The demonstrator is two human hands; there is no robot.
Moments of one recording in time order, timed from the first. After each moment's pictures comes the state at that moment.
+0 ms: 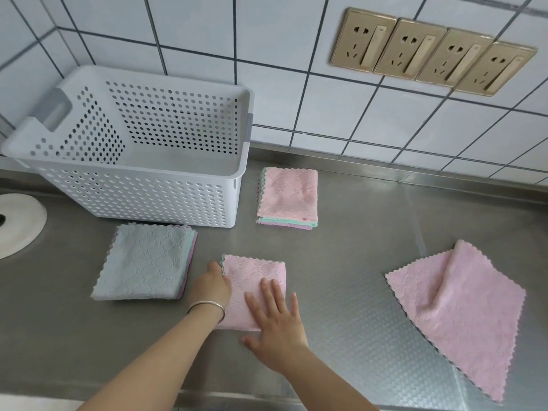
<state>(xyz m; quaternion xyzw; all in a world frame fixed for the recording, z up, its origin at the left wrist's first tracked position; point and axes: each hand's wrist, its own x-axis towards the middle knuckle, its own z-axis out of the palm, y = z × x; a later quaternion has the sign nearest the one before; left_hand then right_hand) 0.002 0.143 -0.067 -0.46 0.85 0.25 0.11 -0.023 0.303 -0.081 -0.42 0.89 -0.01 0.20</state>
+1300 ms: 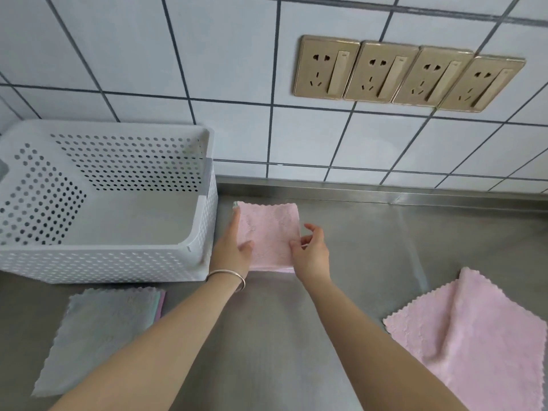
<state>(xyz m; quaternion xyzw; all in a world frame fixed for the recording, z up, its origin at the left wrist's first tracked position) -0.162 0.129 -0.005 -0.37 0.82 0.43 -0.07 -0.238 0.253 -0.012 -0.02 0.85 -0.50 0.18</state>
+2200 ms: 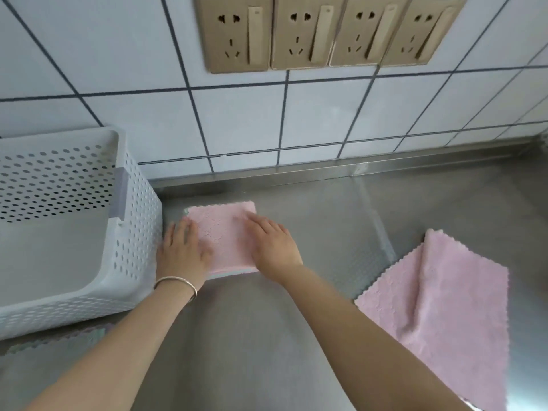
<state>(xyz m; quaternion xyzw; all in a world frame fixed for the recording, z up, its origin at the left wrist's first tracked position) -0.187 0.099 -0.046 -0.26 0.96 0.11 0.07 -0.276 0.263 -0.051 -0.35 0.91 -0.20 0.08</state>
